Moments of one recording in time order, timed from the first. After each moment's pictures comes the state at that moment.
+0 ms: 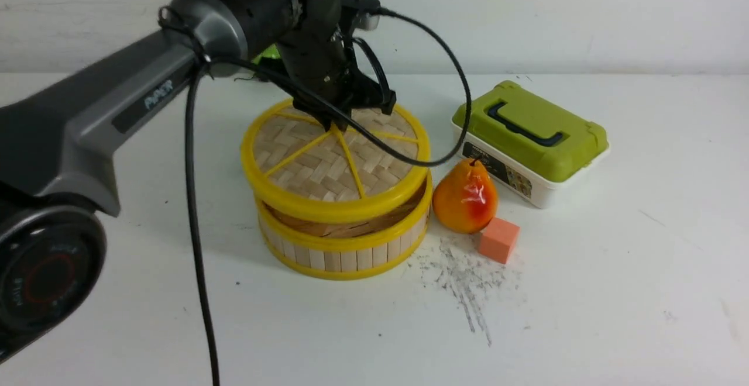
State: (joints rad) right arm -0.04 -0.02 0.02 -0.02 0.39 -0.03; left arm -0.47 2.12 -2.17 0.17 1.07 -0.13
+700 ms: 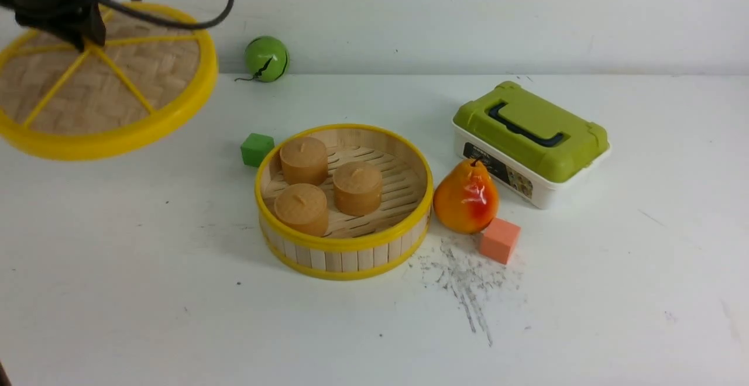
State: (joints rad) right arm -0.04 -0.02 0.02 -0.02 0.39 -0.03; left arm 0.01 1.83 -1.90 0.04 1.05 -0.13
